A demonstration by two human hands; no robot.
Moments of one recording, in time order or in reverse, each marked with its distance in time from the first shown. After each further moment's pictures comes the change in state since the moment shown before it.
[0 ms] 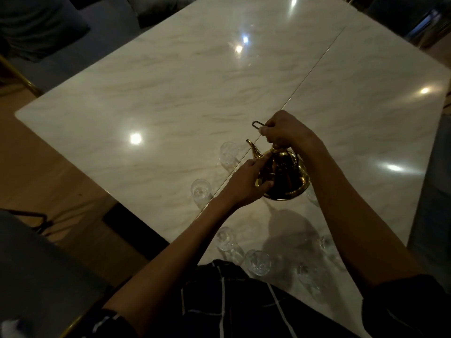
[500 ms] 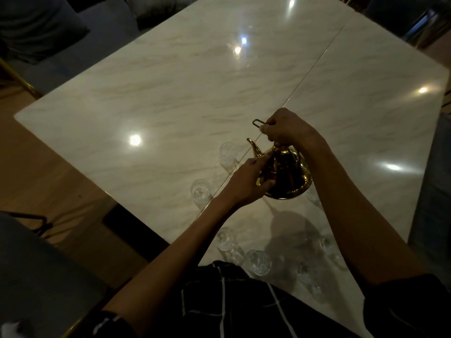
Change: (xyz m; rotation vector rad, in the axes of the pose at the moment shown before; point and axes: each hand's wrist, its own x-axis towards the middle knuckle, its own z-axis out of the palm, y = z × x) left_hand 0.002 0.006 -0.001 -0.005 0.014 0.009; right_hand -0.005 -0.002 -0.008 -0.014 0.007 -0.019
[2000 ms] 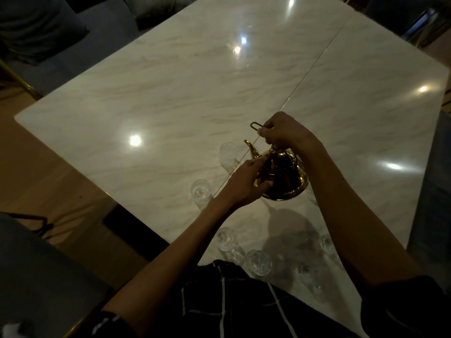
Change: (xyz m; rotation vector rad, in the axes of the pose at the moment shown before) left_hand 0.000 -0.012 0.004 0.003 -0.011 -0.013; right_hand -0.001 0.003 0.008 0.024 -0.015 -0.014
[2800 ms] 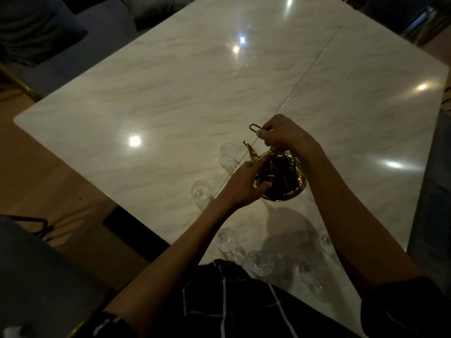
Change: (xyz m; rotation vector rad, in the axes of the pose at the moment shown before) left_hand 0.001 -0.004 0.001 -0.004 -0.009 -0.001; right_hand -0.003 -0.001 0.002 0.009 -0.011 0.007
